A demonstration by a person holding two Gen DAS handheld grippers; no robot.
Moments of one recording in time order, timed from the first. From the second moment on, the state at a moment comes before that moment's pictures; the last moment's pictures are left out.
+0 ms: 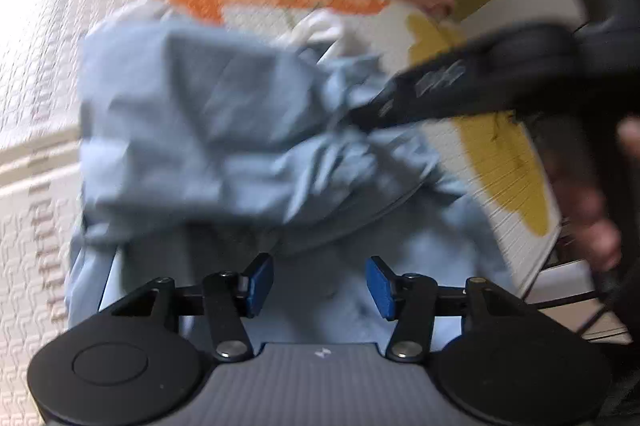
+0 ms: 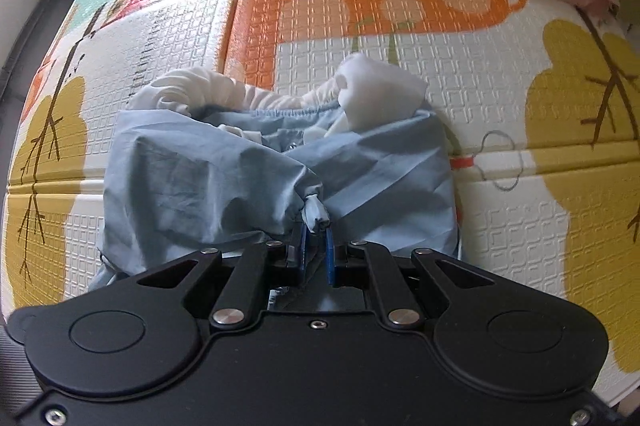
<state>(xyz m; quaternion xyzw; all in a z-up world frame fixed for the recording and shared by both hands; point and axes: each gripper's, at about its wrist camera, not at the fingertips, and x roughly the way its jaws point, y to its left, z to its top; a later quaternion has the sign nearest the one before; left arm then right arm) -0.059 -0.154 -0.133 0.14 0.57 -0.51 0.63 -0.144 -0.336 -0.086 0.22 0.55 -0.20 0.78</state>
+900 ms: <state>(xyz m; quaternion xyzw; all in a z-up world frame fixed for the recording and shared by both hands) -0.039 -0.140 -0.155 0.08 0.62 -0.42 0.66 -0.171 -0.363 -0.086 0.19 0.57 -0.26 0.75</state>
